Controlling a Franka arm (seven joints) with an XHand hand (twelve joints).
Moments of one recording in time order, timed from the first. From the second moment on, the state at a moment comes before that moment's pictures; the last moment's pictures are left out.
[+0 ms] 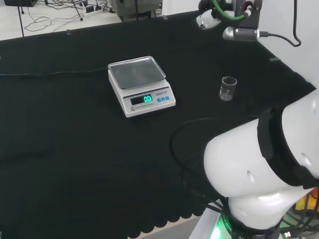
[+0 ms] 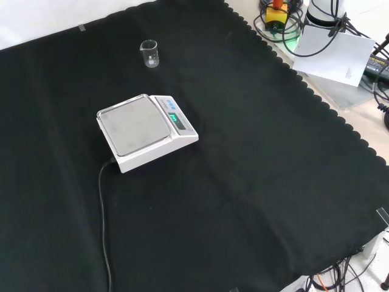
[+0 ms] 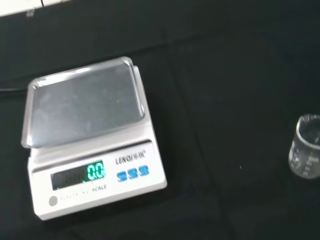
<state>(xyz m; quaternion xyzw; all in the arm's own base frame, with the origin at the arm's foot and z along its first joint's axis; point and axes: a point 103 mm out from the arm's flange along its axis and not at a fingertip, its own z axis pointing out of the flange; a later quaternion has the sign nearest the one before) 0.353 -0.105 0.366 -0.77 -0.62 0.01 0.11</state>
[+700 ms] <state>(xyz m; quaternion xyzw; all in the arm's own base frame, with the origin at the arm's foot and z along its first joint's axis) 0.372 -0.144 0.282 -0.78 -0.60 0.03 0.17</state>
